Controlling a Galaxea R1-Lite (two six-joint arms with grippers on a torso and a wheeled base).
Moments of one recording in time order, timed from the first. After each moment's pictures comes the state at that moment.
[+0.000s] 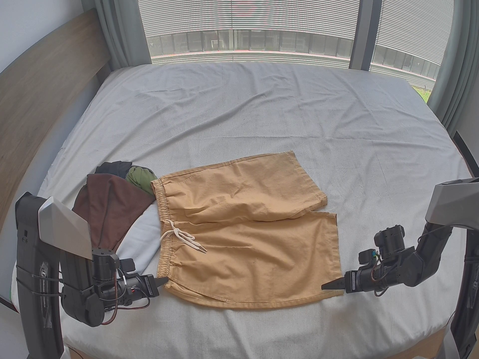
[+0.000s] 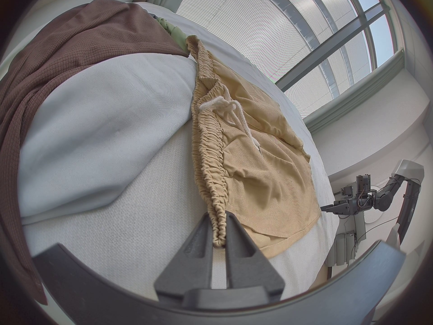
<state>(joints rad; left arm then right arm) -0.12 2.48 -0.30 -1.55 -0.43 -0.38 0.17 2.26 -0.53 -0.74 0.47 0.22</state>
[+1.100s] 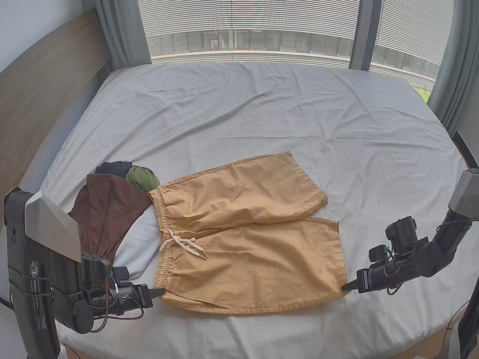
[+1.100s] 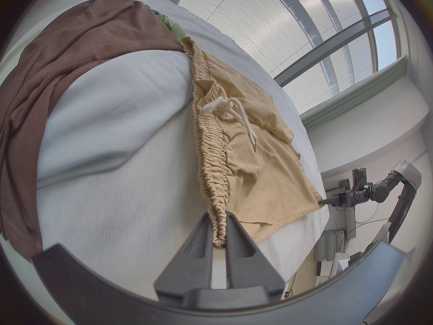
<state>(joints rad) -0.12 2.40 -0.15 -1.55 -0.48 -0.39 0.16 2.08 -0.52 -0.49 0.47 0.16</state>
